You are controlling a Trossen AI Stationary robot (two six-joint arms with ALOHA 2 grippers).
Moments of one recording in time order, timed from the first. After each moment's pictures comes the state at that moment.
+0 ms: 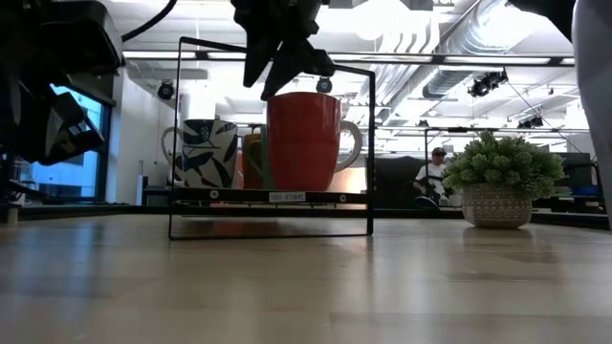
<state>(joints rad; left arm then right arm) -0.55 1.19 0.44 0.01 0.02 -0.77 0.03 2.24 2.29 -1.19 0.00 0.59</state>
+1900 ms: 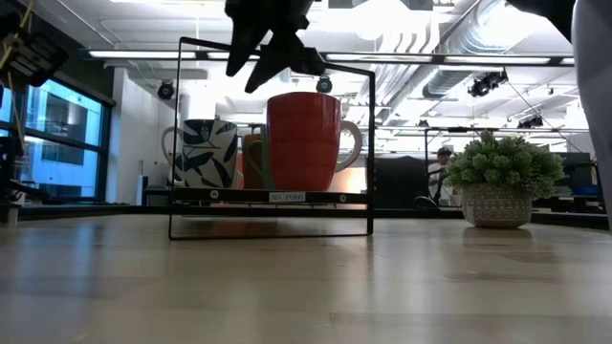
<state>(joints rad) -0.81 0.29 0.44 -0.64 -0.22 -0.50 0.04 2.25 2.30 -1.12 -0.05 0.62</state>
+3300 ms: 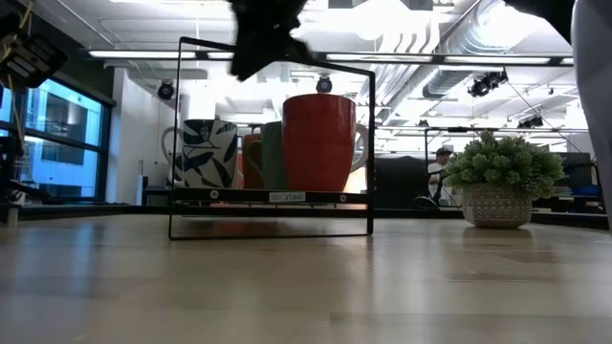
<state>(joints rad) -0.81 0.29 0.44 -0.63 -0.22 -0.55 0.02 2.24 2.35 -1.08 0.11 0.47</state>
